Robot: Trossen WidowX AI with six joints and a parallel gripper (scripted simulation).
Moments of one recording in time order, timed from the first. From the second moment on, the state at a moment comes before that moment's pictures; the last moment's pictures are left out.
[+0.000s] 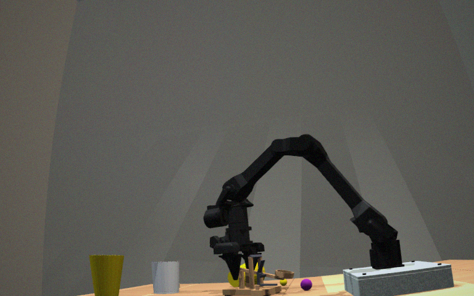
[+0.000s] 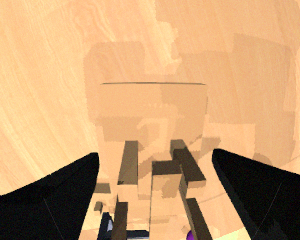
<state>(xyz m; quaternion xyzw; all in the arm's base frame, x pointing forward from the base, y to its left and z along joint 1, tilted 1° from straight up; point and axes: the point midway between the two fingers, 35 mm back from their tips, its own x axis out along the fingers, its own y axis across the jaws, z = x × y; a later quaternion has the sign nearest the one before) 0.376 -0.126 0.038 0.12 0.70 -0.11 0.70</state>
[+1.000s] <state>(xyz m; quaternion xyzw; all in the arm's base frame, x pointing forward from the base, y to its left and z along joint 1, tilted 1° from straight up) 0.375 -0.127 0.074 0.12 0.69 -0.11 0.71</state>
